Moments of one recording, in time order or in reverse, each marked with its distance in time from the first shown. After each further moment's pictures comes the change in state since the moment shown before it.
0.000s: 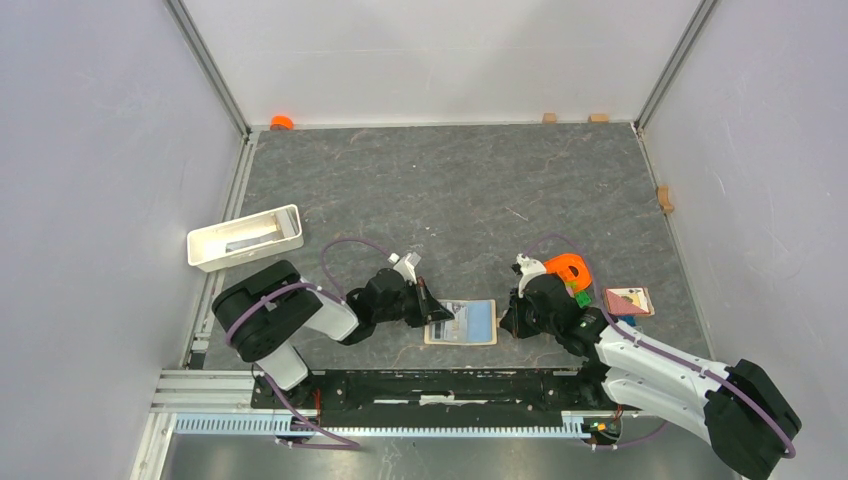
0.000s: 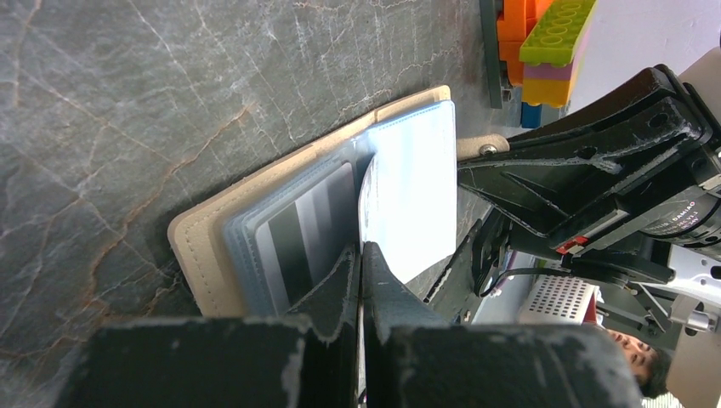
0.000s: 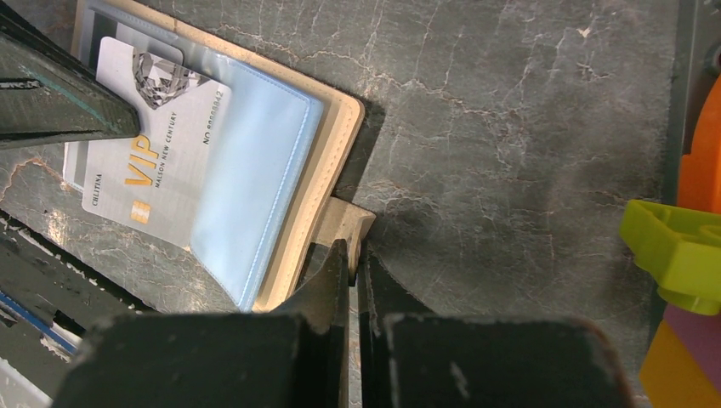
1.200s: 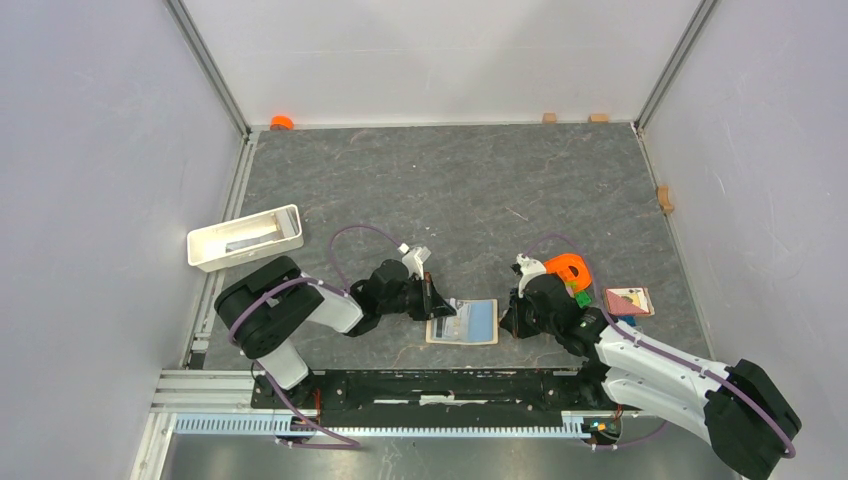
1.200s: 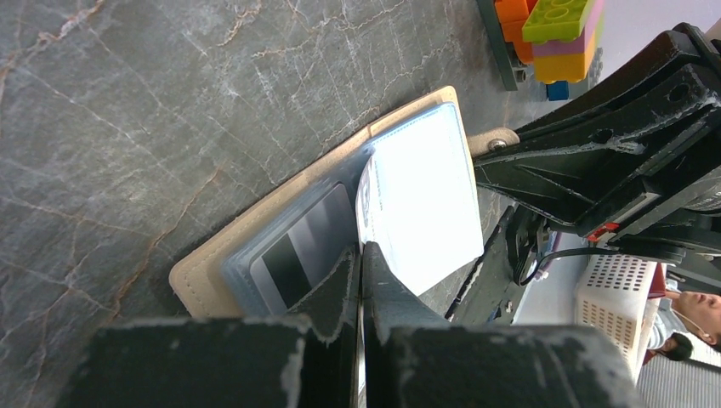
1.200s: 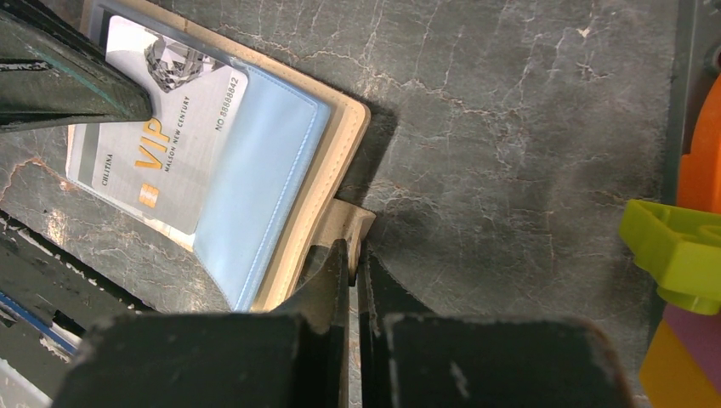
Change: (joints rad) left arm 0.030 0.024 0.072 -0.068 0.063 0.196; right arm 0.002 0.000 0.000 -0.001 0.000 0.000
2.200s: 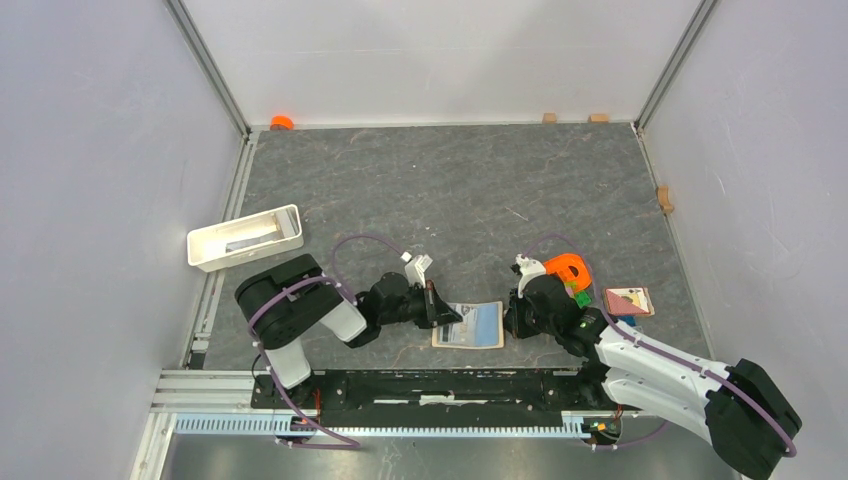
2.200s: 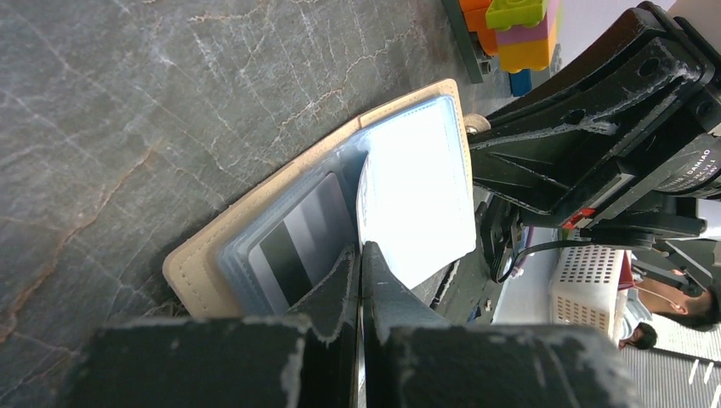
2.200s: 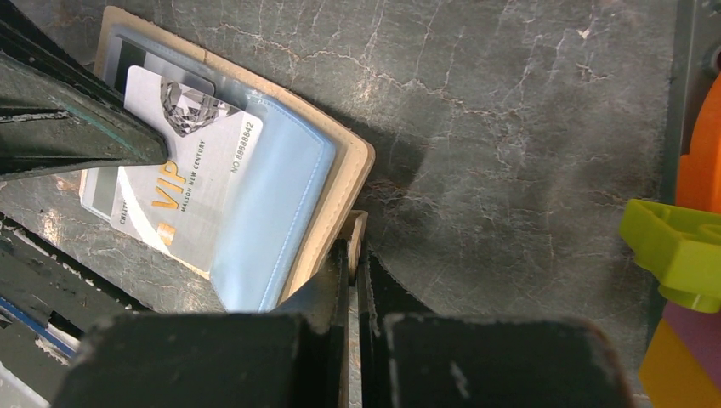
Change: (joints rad) left arm -0.065 0.103 -0.057 0.270 -0.021 -0.080; right arm 0.011 -0.002 0.000 0.000 0.008 0.000
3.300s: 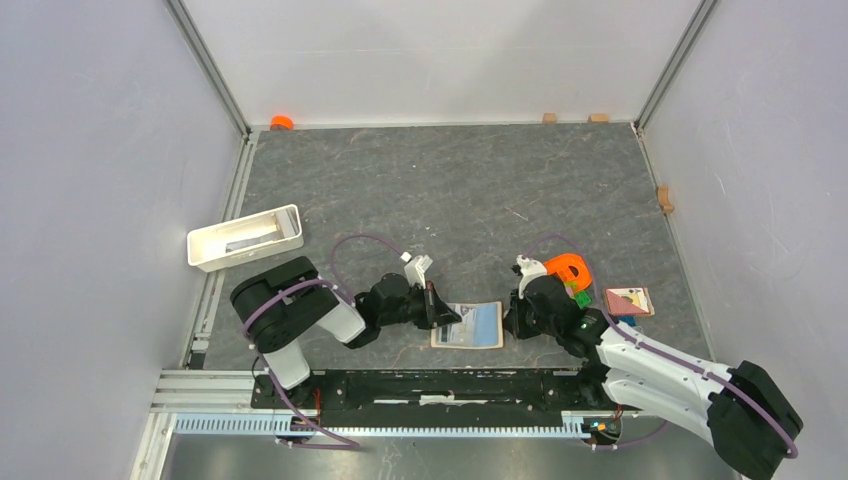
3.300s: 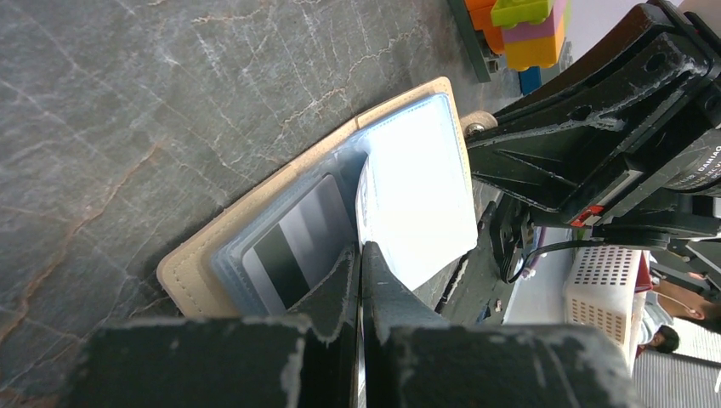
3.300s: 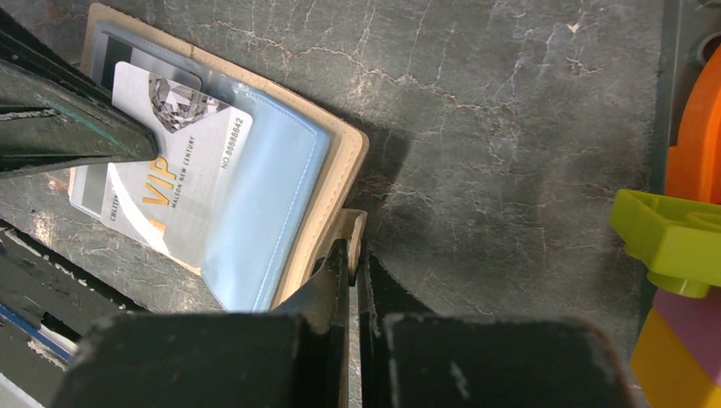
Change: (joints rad) left arm -0.010 -0.041 -0.009 -0.046 -0.035 0.029; right arm 0.006 -0.015 0.000 -0.021 0.022 0.000
